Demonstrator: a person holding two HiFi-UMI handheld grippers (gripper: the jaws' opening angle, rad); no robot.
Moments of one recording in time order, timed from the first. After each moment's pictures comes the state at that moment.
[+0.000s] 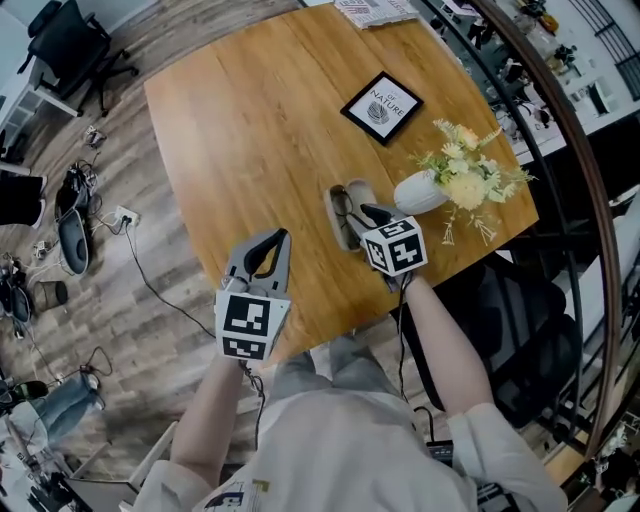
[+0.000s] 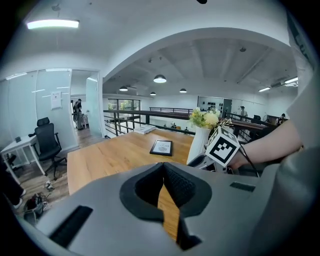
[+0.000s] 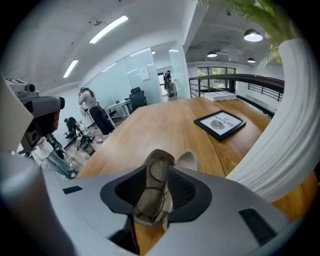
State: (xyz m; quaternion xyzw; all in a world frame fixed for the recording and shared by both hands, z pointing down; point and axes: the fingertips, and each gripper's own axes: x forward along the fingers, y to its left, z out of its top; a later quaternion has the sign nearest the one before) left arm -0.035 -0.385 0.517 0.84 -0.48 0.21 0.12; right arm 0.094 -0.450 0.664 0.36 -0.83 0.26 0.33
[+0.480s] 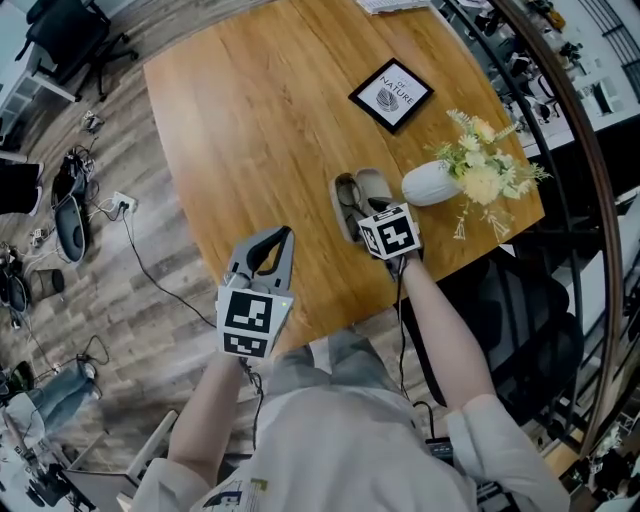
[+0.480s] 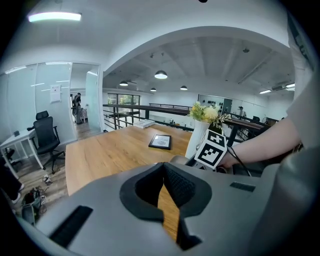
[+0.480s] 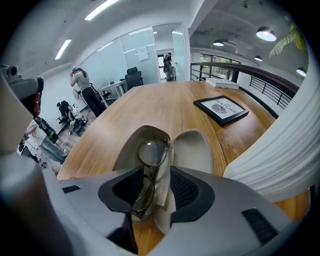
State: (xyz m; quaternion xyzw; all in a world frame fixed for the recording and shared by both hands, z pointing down) left arm -0.042 -0.372 0.539 0.84 -0.48 0.22 0.15; right arm 0.101 -0.444 0.716 0.36 -0.79 0.26 0.43
